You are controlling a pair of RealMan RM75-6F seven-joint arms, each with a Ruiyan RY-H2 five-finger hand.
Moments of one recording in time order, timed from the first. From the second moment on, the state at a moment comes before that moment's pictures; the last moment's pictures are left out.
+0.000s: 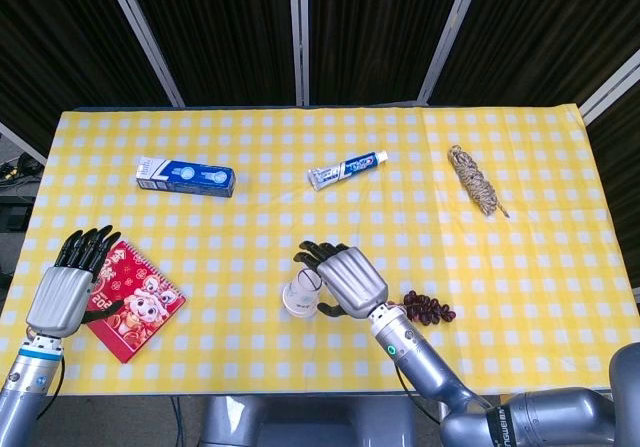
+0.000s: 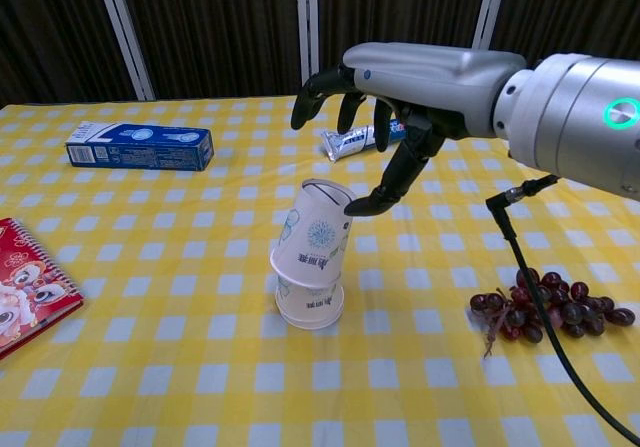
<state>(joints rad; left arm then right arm) -0.22 -1.25 -0.03 -1.56 1.54 1.42 0.09 0.84 -1.48 0.18 -1.99 -1.02 1.15 -0.60</state>
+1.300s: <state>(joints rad) -0.20 -1.28 -0.02 -1.50 1.51 1.41 0.08 0.55 -1.36 0.04 -1.74 -1.21 1.38 -0.29</state>
